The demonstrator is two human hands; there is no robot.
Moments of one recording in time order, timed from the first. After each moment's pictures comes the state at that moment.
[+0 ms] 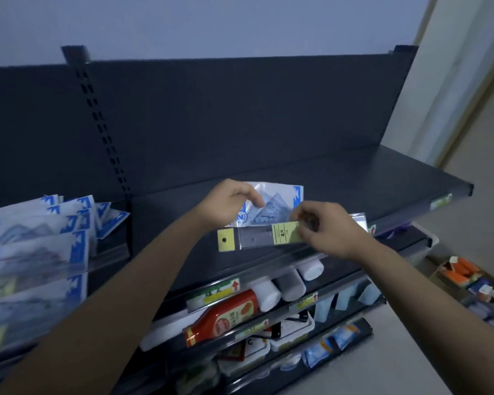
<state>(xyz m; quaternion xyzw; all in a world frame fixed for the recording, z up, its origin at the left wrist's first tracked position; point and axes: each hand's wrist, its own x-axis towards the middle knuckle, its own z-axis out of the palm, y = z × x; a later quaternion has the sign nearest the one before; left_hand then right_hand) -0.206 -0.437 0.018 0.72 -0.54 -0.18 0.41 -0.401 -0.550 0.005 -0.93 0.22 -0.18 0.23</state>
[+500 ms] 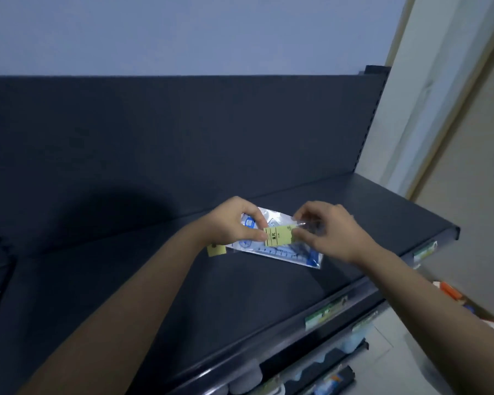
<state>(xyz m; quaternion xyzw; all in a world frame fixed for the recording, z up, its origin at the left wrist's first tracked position) -0.193 -0.630 0.009 0.67 -0.62 -0.24 0.33 -0.396 -0.745 0.009 -0.92 0.25 -0.21 0.21</state>
